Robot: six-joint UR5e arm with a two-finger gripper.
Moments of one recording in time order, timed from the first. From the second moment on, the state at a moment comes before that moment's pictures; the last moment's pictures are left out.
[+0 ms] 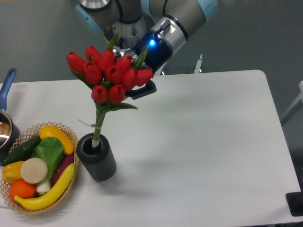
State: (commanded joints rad) arm 2.70 -1.59 -1.82 -0.90 0.29 1.07
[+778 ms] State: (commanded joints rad) arm 2.95 -1.73 -1.73 -0.88 0.29 1.20
